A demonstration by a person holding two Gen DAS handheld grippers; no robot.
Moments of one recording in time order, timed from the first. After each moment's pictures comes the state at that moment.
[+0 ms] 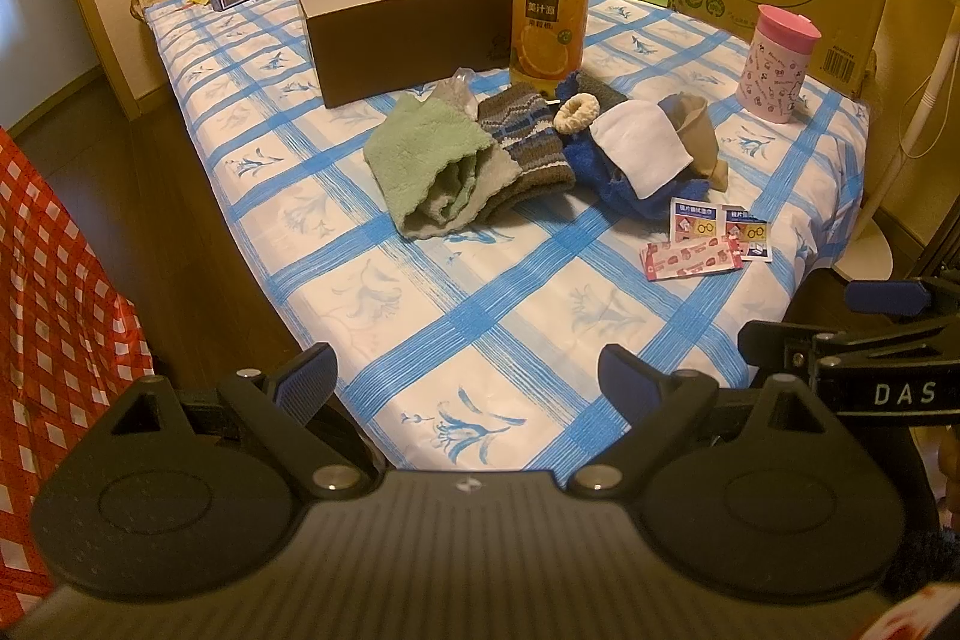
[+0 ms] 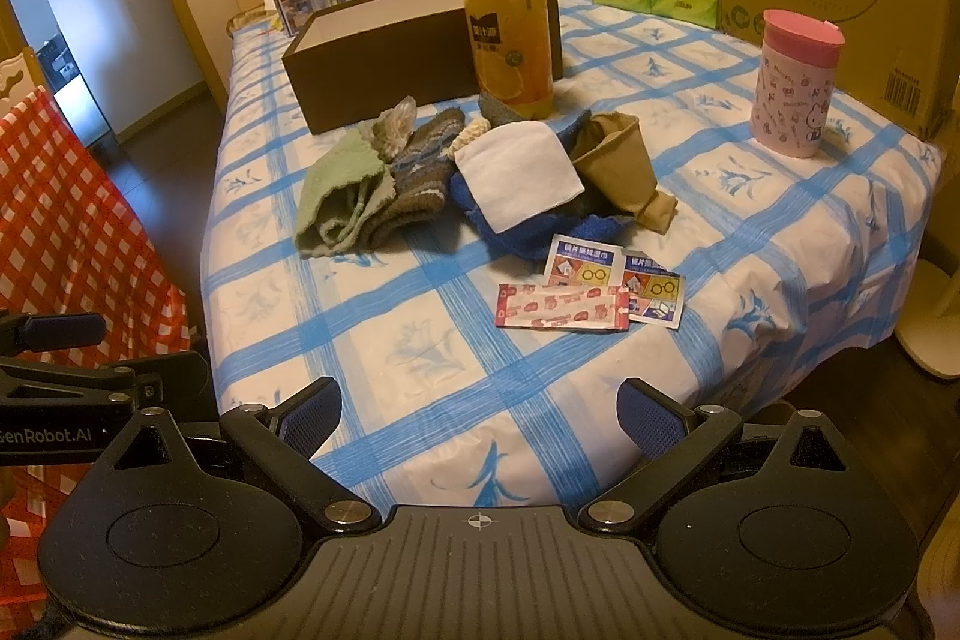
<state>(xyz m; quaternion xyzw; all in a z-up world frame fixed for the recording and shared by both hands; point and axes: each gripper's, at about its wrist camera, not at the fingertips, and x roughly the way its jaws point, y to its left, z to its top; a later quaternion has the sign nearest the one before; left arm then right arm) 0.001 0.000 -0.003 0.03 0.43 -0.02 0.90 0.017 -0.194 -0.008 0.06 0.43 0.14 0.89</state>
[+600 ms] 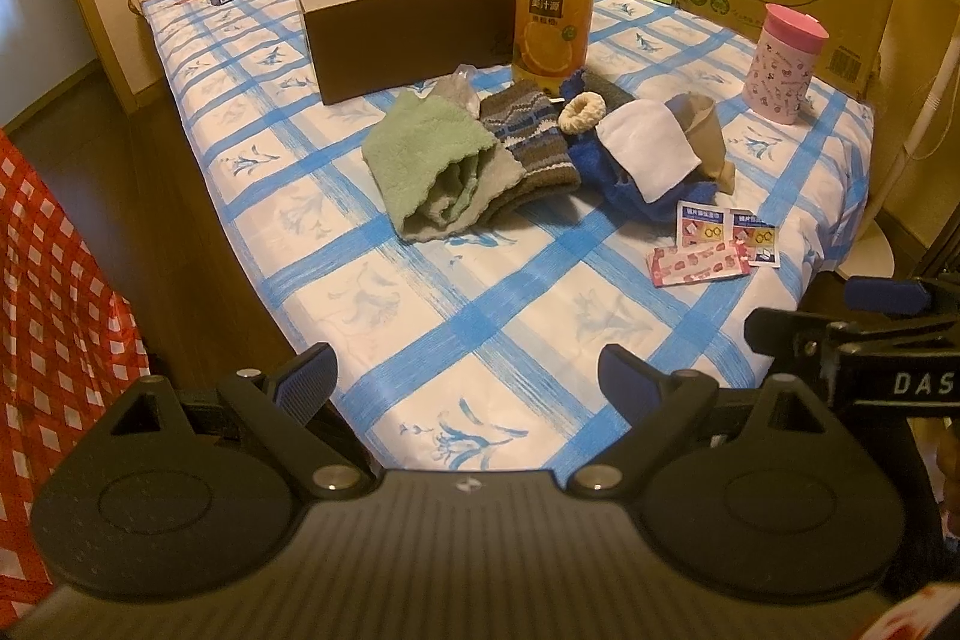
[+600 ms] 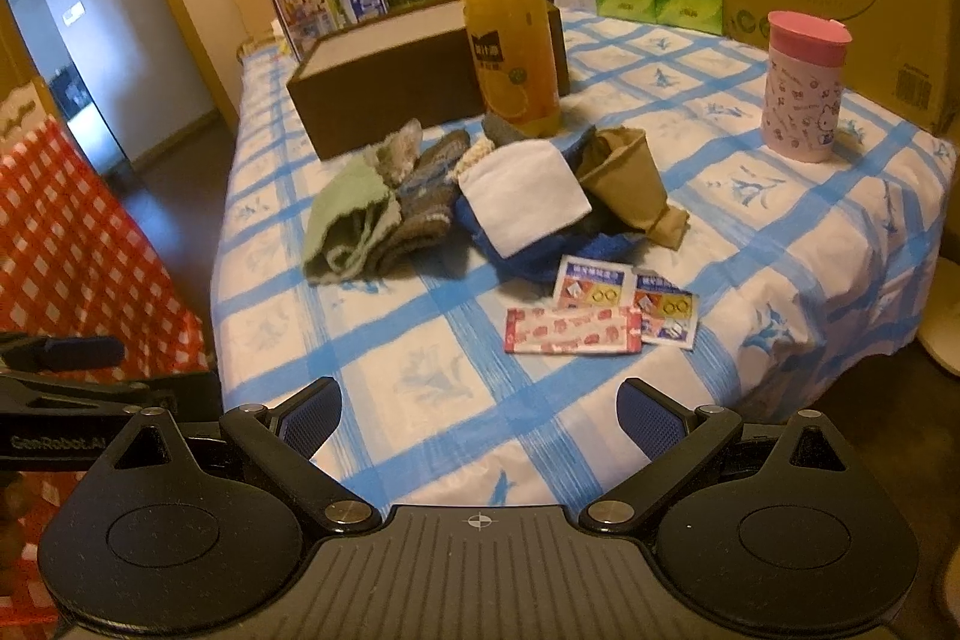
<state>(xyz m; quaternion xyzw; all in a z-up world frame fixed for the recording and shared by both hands) 0.016 0.001 -0.008 0.03 0.43 -0.02 0.90 0.029 -0.202 -0.015 0.09 0.41 0.16 0.89</state>
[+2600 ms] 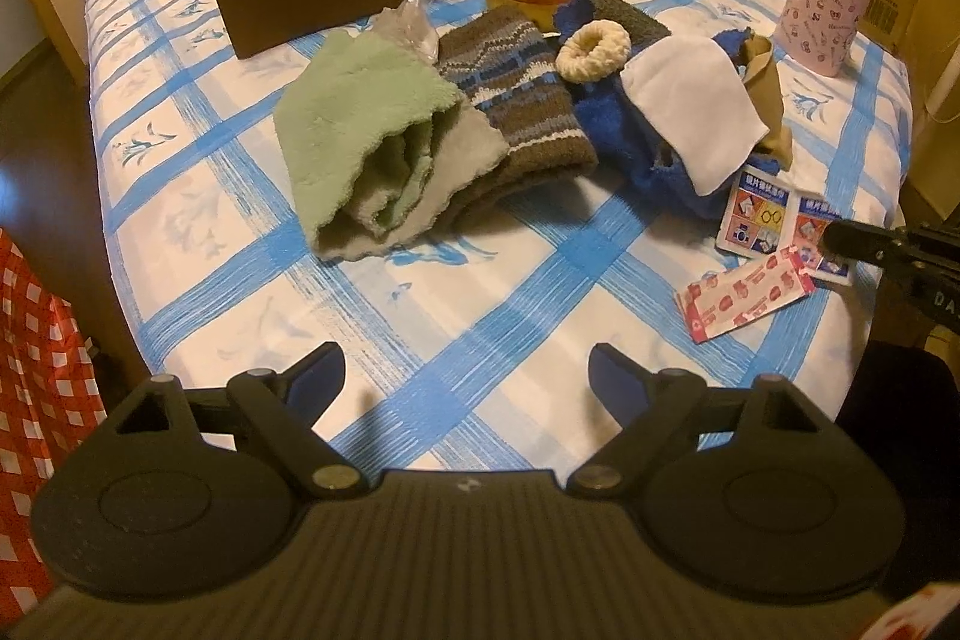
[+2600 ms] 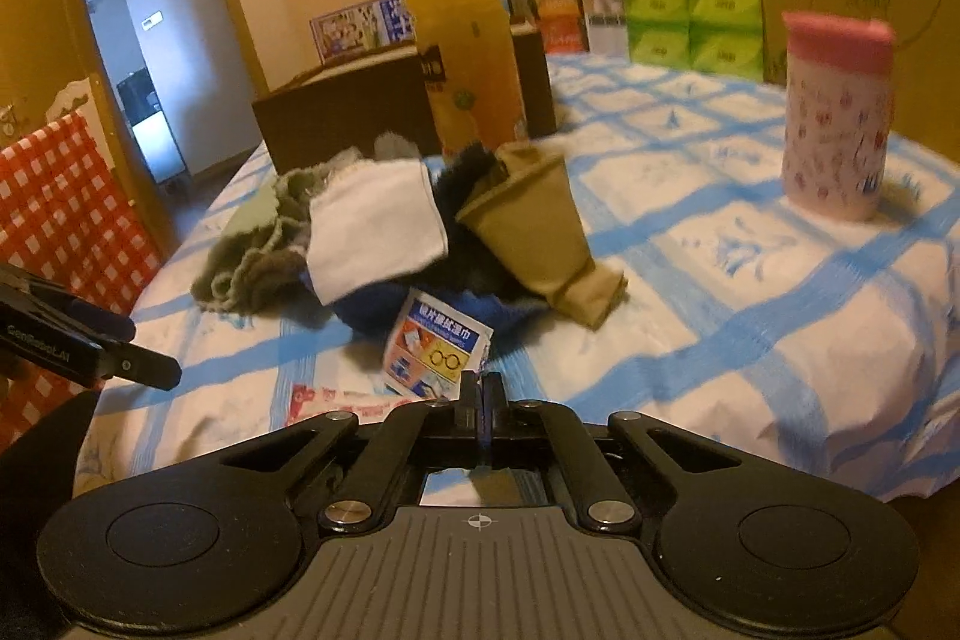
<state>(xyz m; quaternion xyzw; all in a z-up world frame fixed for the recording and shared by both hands) 0.121 -0.017 -0.083 0.04 0.49 -0.04 0.87 0.112 -0.290 -0.100 0.05 0.33 0.24 0.91</state>
